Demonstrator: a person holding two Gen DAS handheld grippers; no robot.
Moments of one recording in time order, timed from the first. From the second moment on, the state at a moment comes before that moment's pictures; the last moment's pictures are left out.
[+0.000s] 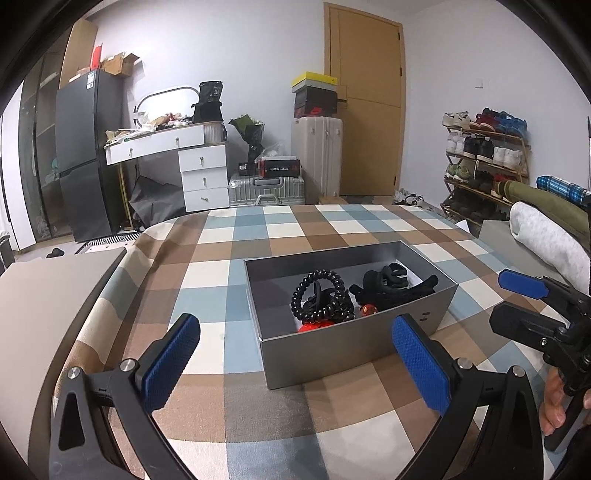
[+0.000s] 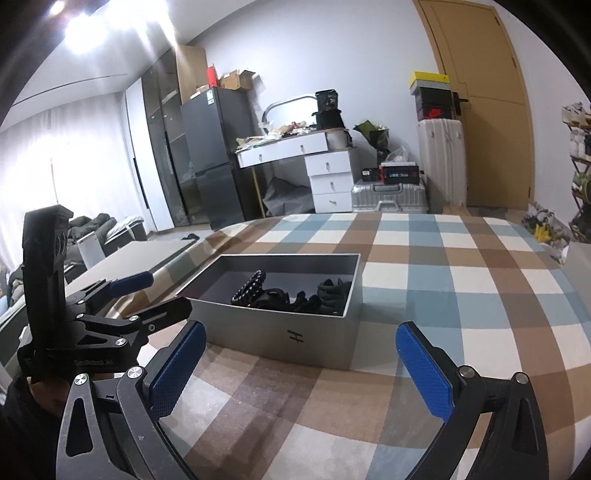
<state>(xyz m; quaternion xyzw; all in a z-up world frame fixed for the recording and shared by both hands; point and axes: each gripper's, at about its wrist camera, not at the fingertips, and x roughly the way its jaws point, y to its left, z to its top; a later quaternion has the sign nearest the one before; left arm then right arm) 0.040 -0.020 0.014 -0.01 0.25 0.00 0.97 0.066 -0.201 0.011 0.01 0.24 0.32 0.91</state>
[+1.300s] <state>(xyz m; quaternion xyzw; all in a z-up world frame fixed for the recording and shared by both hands) 0.040 -0.021 0.015 -0.01 0.25 0.00 0.97 0.068 -0.204 0.011 0.01 0.25 0.31 0.92</state>
